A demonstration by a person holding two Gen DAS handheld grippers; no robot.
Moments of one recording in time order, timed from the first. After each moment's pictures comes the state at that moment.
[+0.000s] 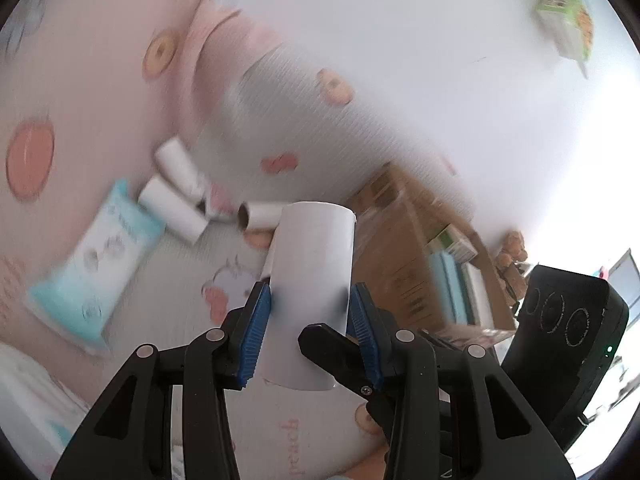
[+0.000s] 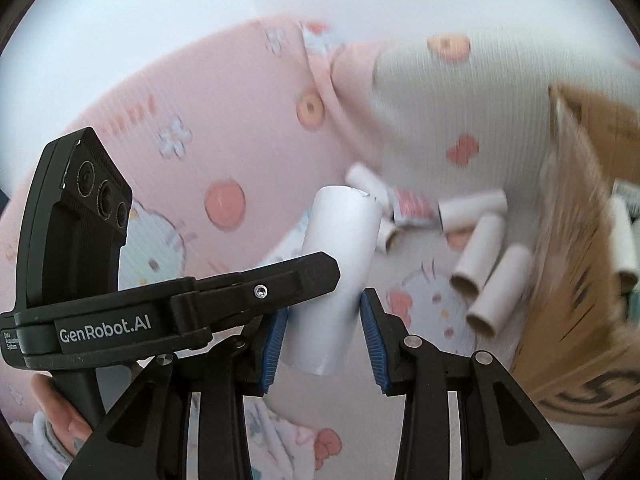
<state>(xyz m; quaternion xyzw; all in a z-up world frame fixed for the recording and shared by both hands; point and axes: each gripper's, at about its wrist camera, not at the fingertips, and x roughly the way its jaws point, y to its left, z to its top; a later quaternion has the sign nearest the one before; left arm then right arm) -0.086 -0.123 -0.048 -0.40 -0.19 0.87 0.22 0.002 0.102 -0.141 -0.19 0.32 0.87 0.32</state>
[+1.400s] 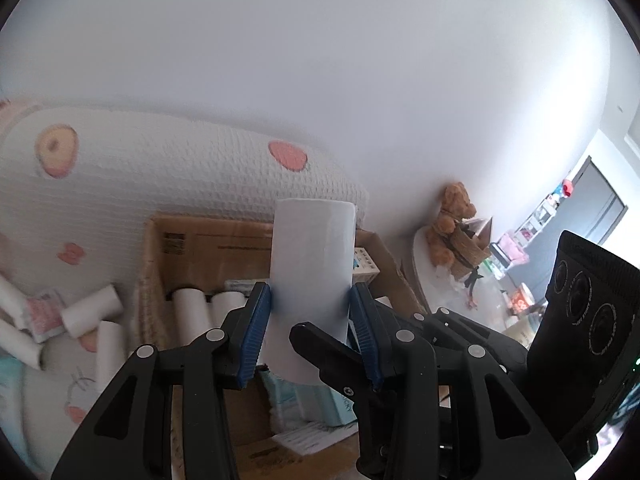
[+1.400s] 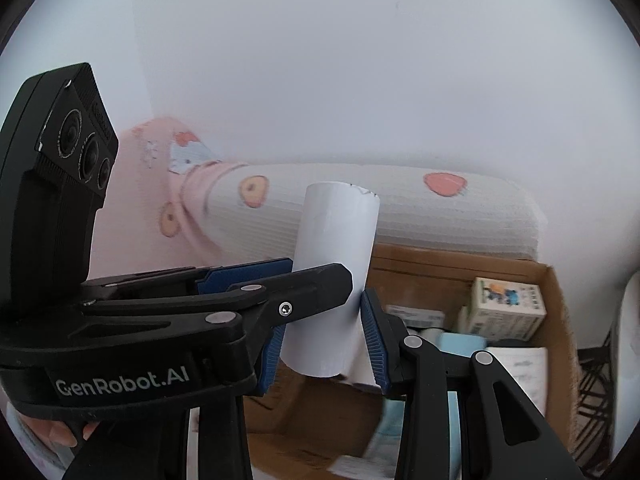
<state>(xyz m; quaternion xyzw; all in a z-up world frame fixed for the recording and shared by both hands) -0.180 0.122 0.015 -0.41 -0.10 0.83 0.37 0.179 0.179 -0.042 -0.20 0.24 0.81 0.49</state>
